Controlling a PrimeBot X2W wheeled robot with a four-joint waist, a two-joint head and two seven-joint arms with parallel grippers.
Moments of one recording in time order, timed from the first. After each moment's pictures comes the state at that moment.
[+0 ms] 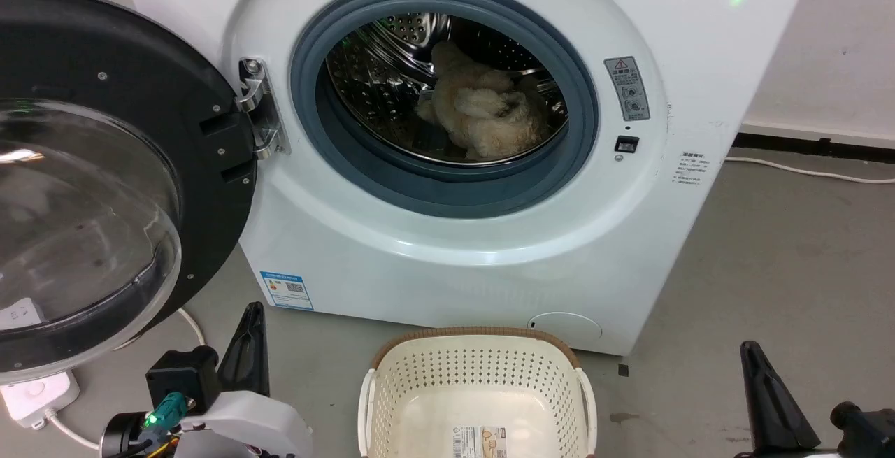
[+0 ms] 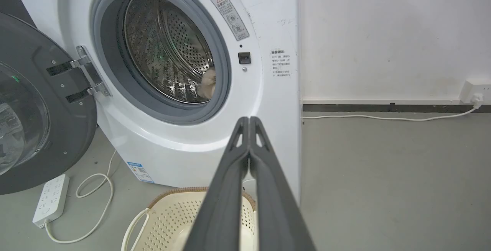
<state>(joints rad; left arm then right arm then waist) -0.02 0.33 -0.30 -0.02 -0.44 0.30 -0.09 0.18 -0.05 -0.06 -0.08 0.22 0.13 -0.13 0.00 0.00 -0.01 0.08</state>
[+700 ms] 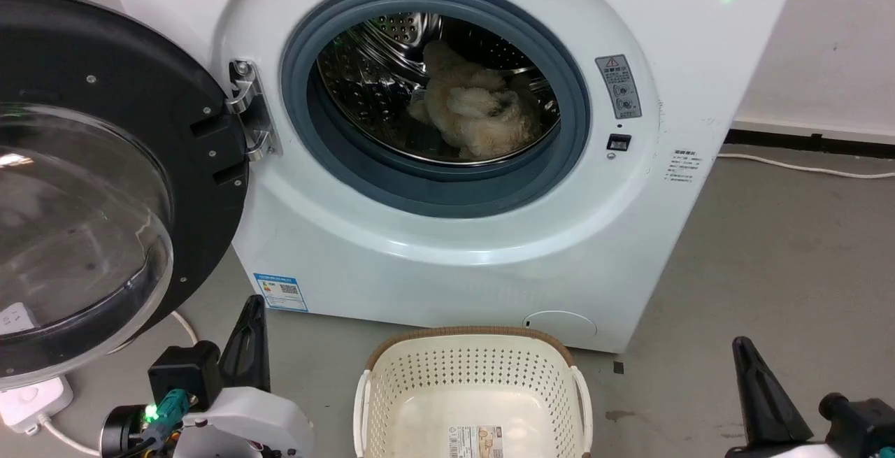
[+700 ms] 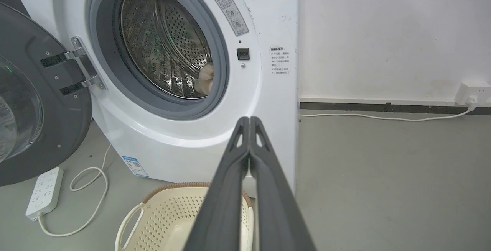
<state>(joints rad) -0.02 0.29 -0.25 -0.02 -0.37 0.25 -0.08 0.16 -0.05 -0.05 -0.07 0.19 0.13 -0.11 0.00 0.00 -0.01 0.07</state>
